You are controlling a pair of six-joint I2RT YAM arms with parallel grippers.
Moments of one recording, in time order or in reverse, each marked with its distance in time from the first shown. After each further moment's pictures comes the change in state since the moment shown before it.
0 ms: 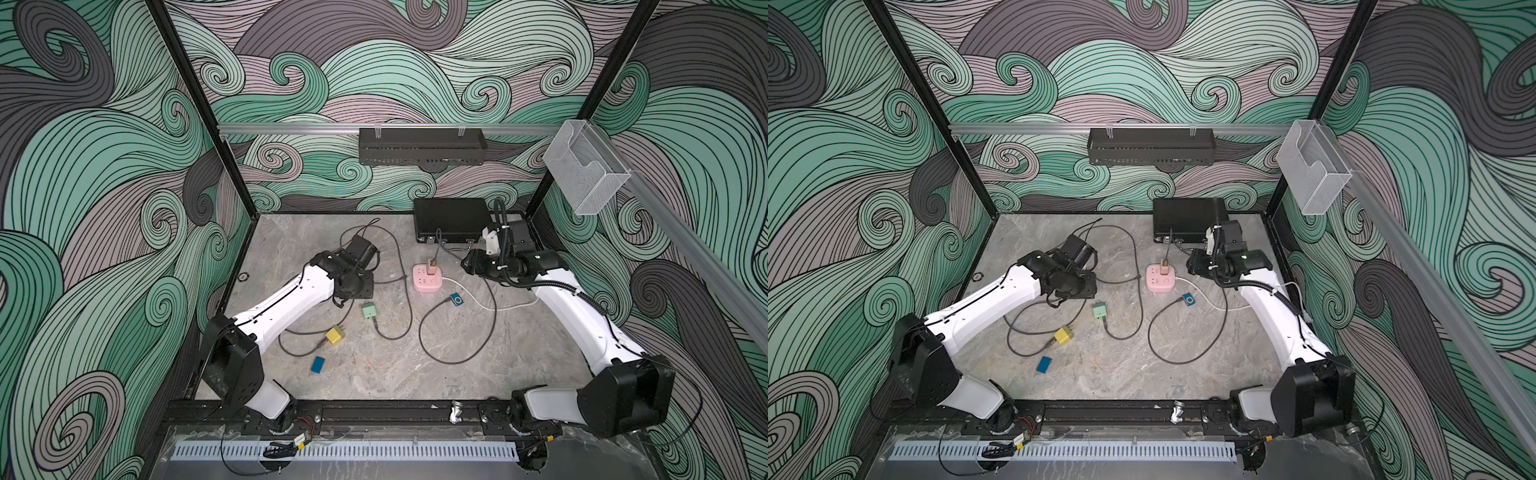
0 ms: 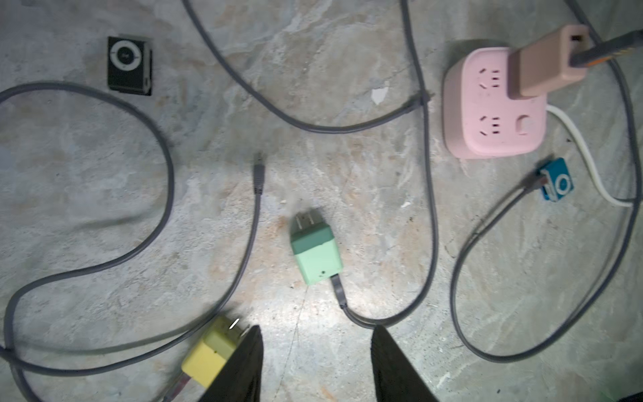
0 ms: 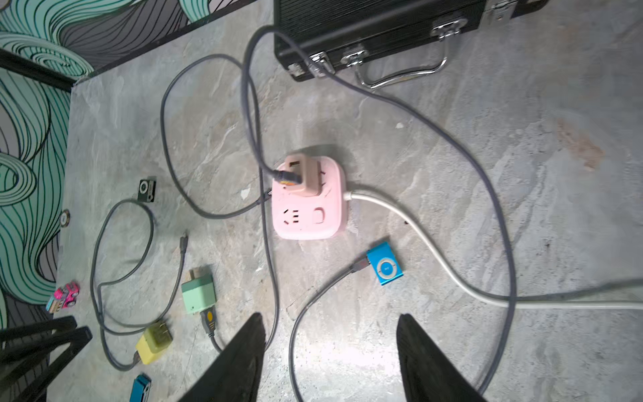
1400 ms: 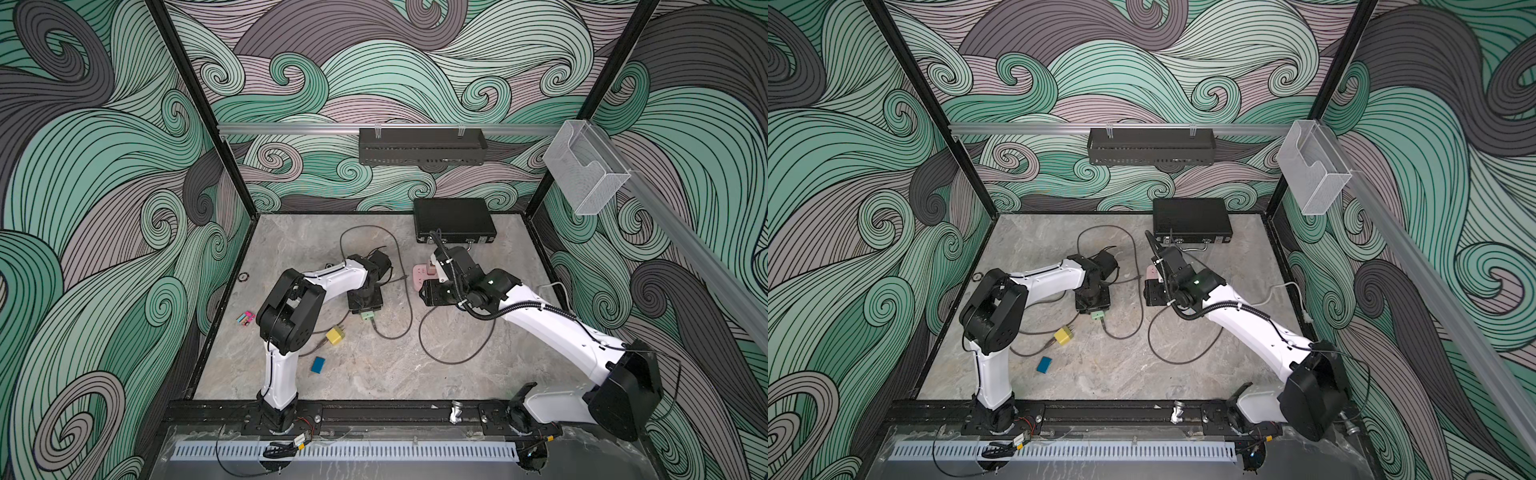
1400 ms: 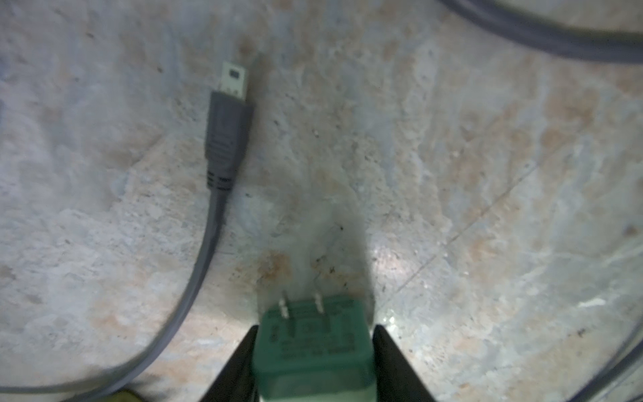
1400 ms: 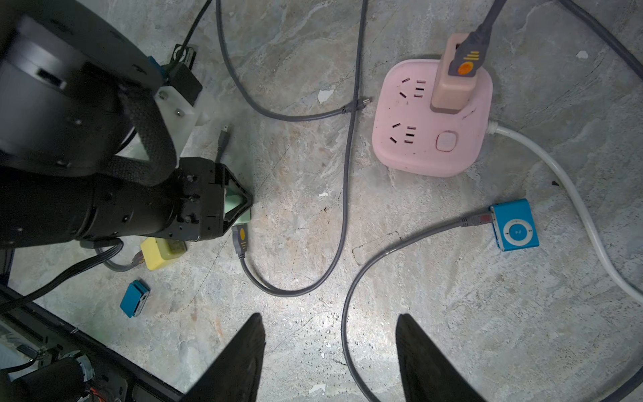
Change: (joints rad) left arm -0.006 0.448 0.071 0.029 0.042 -0.228; right arm 0.424 -0.003 -0.106 0.063 0.146 0.106
